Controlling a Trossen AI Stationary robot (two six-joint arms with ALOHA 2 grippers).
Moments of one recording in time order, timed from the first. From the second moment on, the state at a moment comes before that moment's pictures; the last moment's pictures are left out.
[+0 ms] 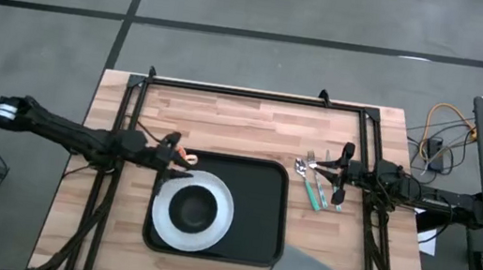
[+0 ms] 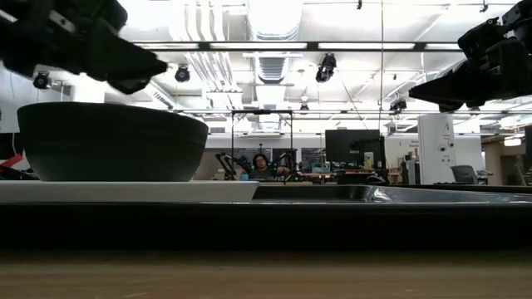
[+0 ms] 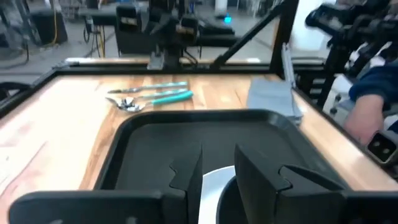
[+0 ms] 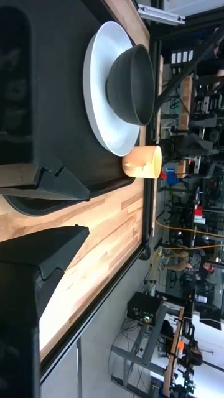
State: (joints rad) left arm -0.08 0.72 0.23 0.36 0.04 -0.04; right arm -0.12 0.08 0.03 -0.02 0.05 -0.06
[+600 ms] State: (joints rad) left arm -0.08 0.27 0.03 0.36 0.04 -0.04; right arm -0.12 0.08 0.03 -0.02 0.05 -0.06
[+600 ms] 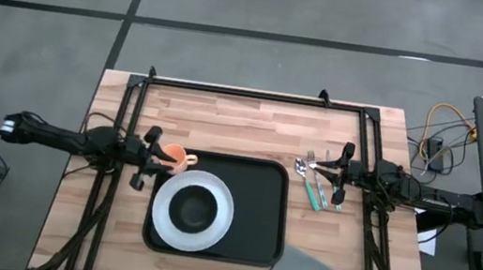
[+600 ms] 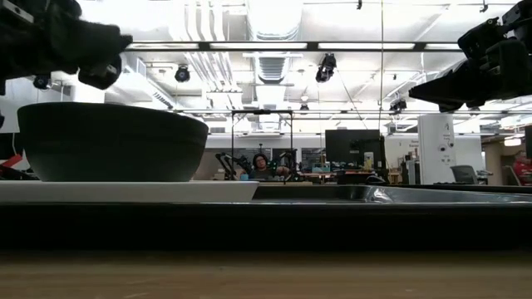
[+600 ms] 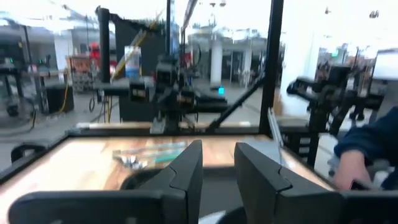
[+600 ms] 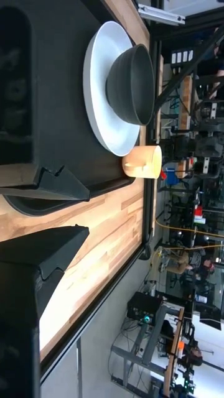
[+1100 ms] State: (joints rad) left arm -0.08 0.10 0.01 0.26 0.09 -0.02; right arm -0.12 0.08 0.03 -0.02 0.05 -0.06
